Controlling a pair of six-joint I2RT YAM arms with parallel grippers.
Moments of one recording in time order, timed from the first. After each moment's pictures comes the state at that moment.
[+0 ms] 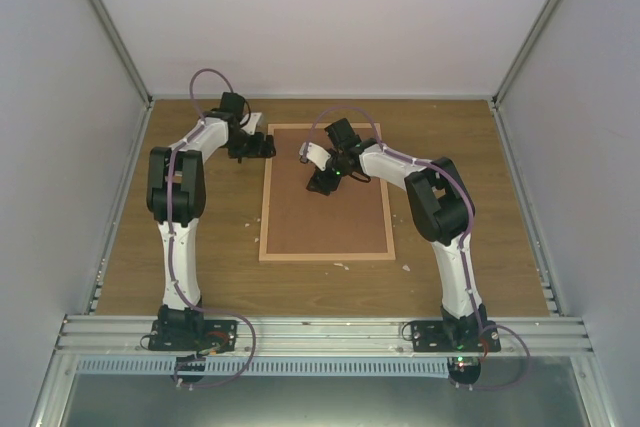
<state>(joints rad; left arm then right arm) -0.11 2.25 1.77 -0.68 0.31 -0.03 0.55 2.20 1.60 -0.43 -0.36 -0.57</state>
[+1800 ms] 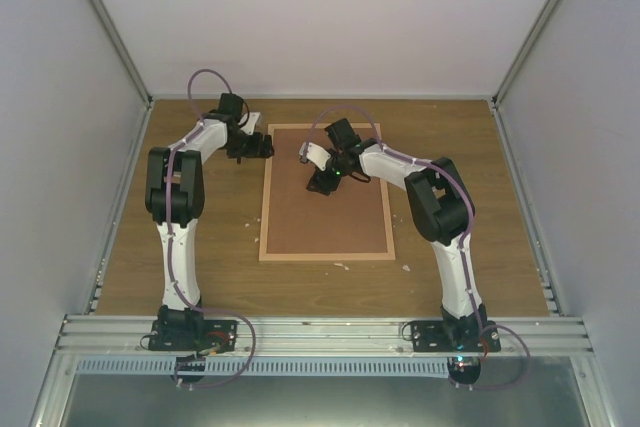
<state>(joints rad) -0.11 2.25 1.74 -0.64 0.31 -0.03 0.55 2.20 1.60 -0.43 -0.36 -0.57</state>
